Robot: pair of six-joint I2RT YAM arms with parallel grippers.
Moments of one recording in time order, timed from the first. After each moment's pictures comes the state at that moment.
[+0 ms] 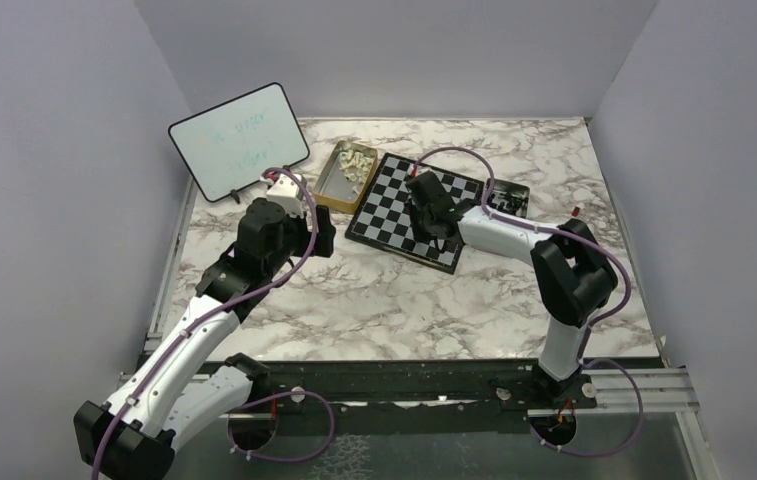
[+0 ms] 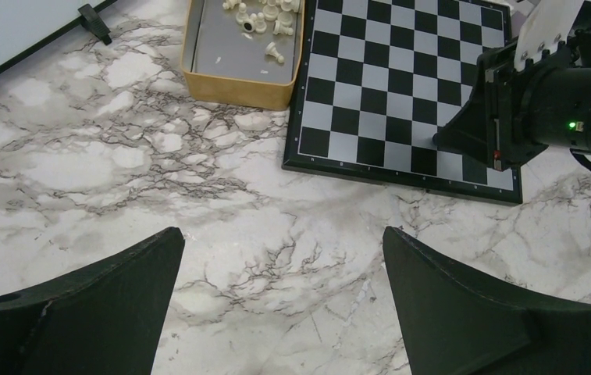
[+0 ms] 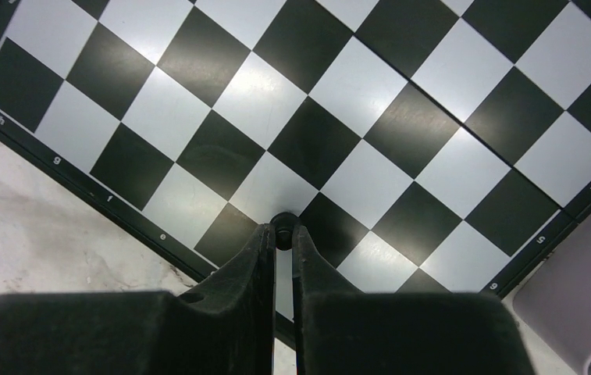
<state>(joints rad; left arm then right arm) -0.48 0.87 0.80 -0.34 -0.12 -0.23 0.65 1.83 1.23 -0.28 0.20 0.30</state>
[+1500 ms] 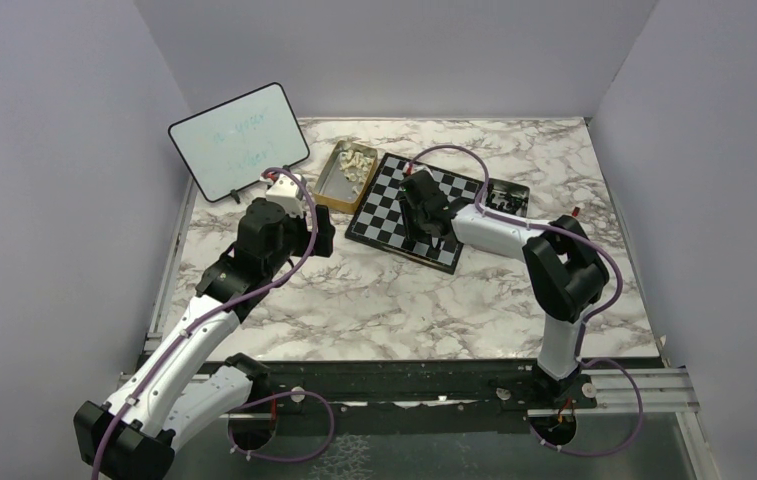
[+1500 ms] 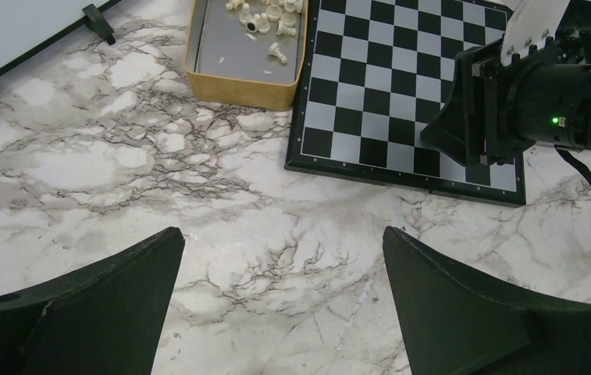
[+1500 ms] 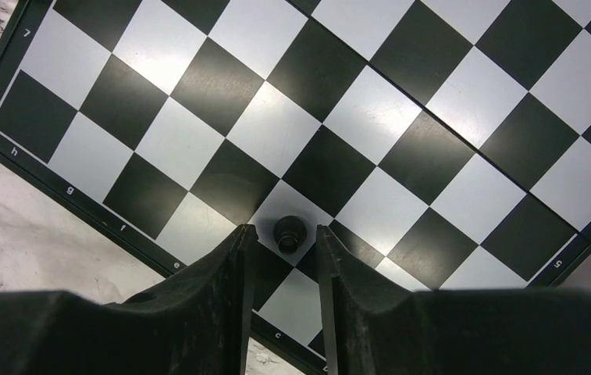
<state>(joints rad) -0.48 0.87 0.80 -0.34 -0.13 -0.23 0.67 1.89 1.27 -0.26 0.23 0.32</state>
